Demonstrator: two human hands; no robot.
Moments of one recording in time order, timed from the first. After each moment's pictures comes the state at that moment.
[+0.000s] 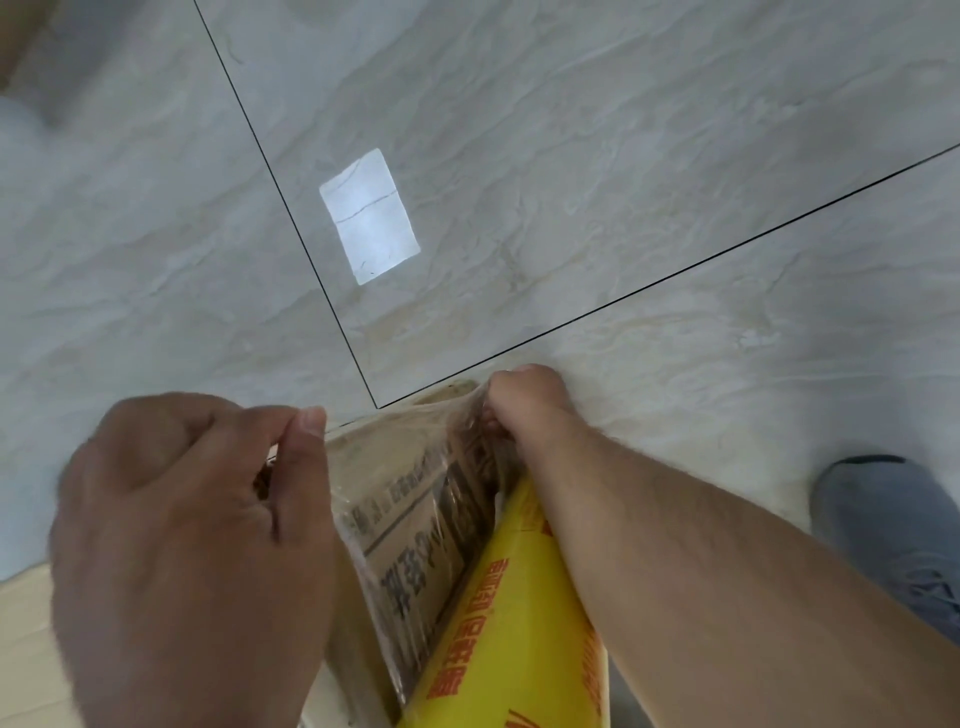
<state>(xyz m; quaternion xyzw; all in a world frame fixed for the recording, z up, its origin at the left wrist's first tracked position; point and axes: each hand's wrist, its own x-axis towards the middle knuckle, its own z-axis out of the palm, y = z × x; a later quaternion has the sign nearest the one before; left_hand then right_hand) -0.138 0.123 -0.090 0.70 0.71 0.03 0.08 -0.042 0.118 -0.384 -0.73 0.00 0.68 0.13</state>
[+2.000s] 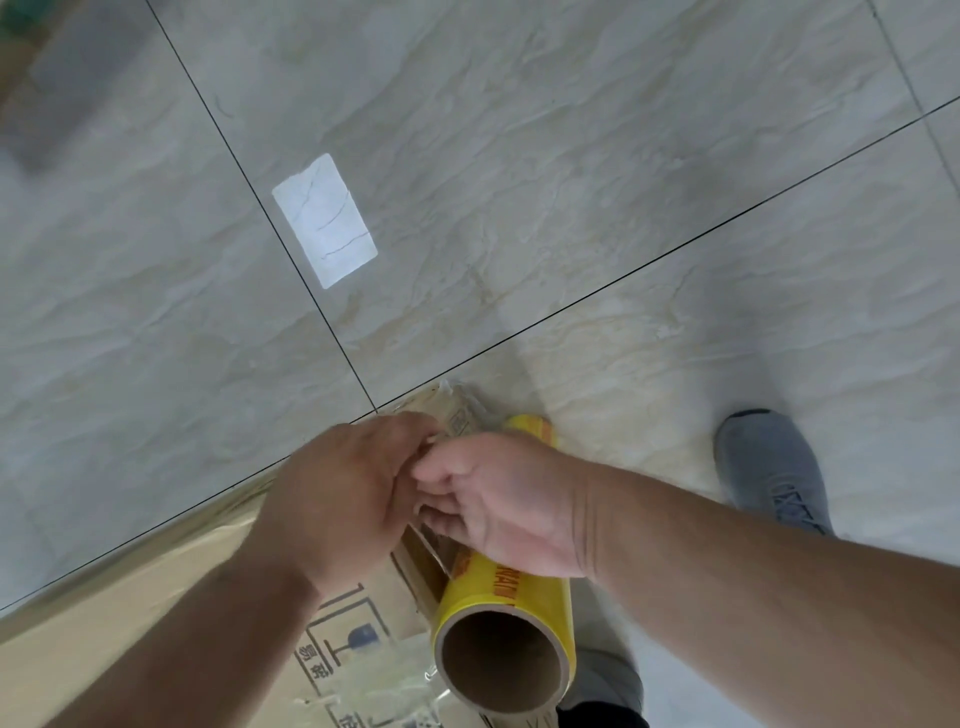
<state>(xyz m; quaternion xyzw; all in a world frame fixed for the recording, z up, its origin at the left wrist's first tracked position) -0.147 0.156 -0.073 0.83 0.43 -0.12 0.34 -0.002 0.090 -0.133 -0.43 0.13 0.87 0.23</state>
